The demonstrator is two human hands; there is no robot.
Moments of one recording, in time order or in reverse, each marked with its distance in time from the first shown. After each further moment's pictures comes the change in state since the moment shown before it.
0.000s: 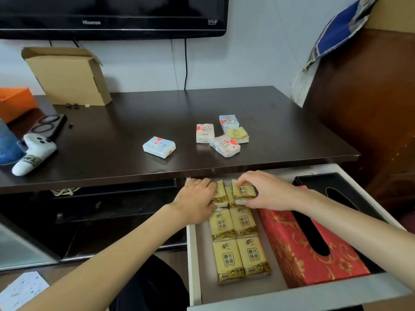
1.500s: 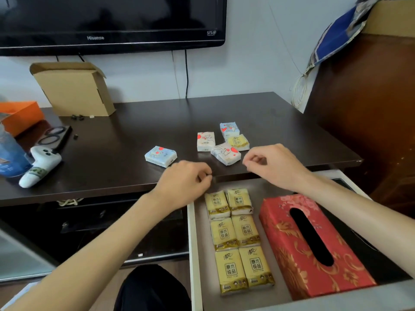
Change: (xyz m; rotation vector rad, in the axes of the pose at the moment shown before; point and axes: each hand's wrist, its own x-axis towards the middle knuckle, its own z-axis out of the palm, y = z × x) left_hand -0.006 -0.013 -0.086 -0.232 0.263 -0.111; right_hand 0.006 -0.007 -0.060 0.256 0.424 0.028
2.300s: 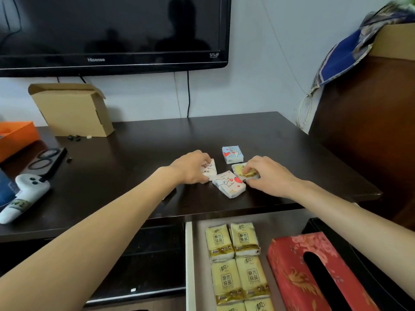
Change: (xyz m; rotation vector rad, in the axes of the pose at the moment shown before) left_hand 0.146 -0.059 0.008 0.103 -0.298 -0.106; right_hand 0.093 0.041 0.017 -0.261 -0.162 0.077
